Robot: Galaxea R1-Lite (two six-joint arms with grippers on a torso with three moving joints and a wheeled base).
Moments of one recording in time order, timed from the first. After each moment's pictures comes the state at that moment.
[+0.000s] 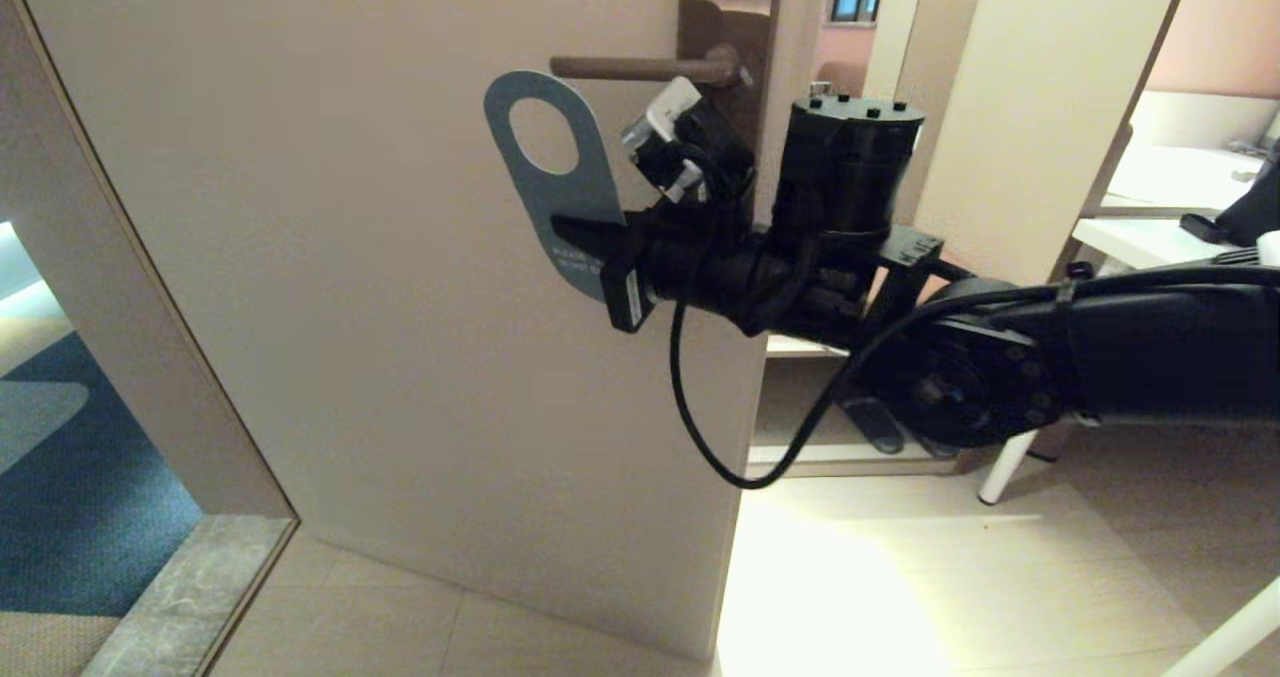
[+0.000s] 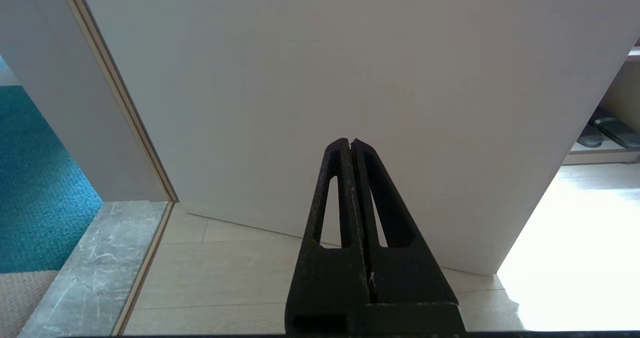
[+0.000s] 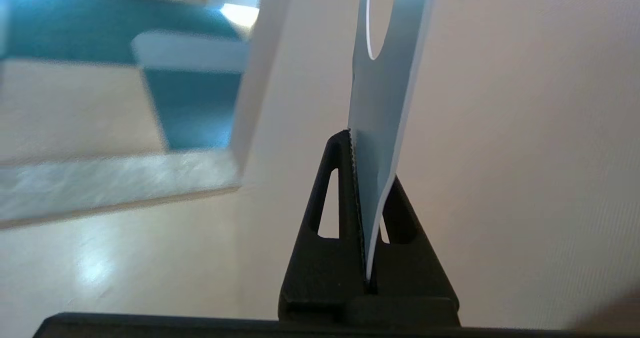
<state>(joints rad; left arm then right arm) 0.00 0.00 0.00 0.01 0.00 0.01 0.74 2.00 -1.44 -0.61 0.30 -0.29</state>
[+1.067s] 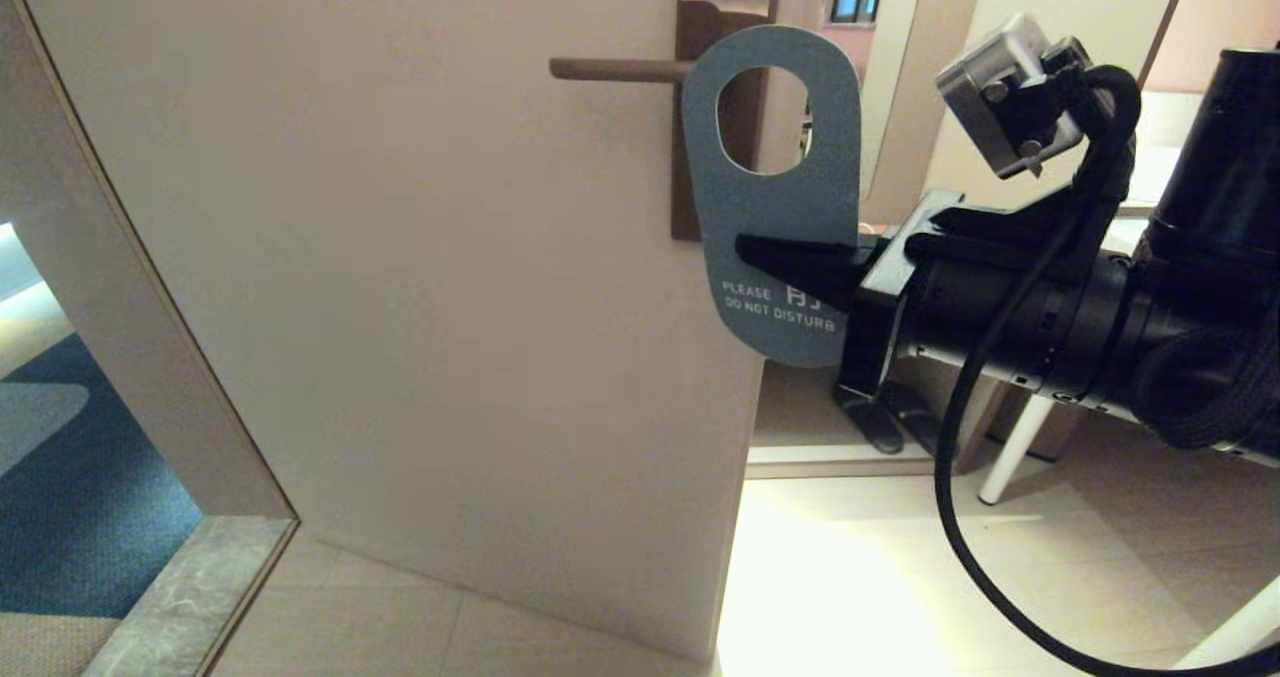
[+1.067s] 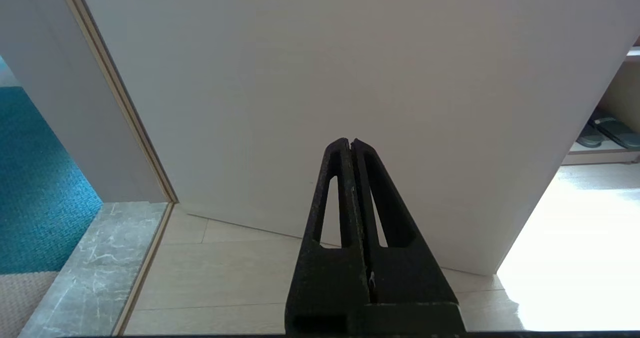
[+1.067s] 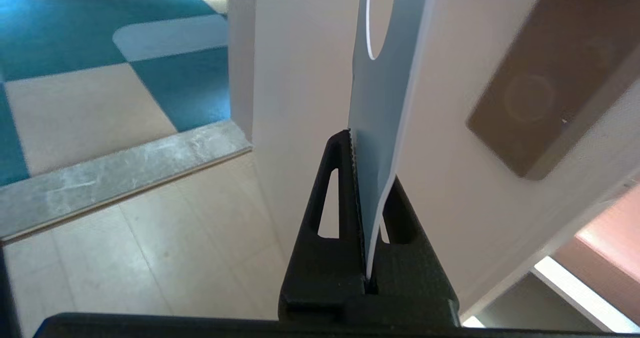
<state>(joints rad) 0.00 0.00 0.00 0.01 0.00 0.01 0.73 1.52 -1.01 -0.49 0.14 -0.13</state>
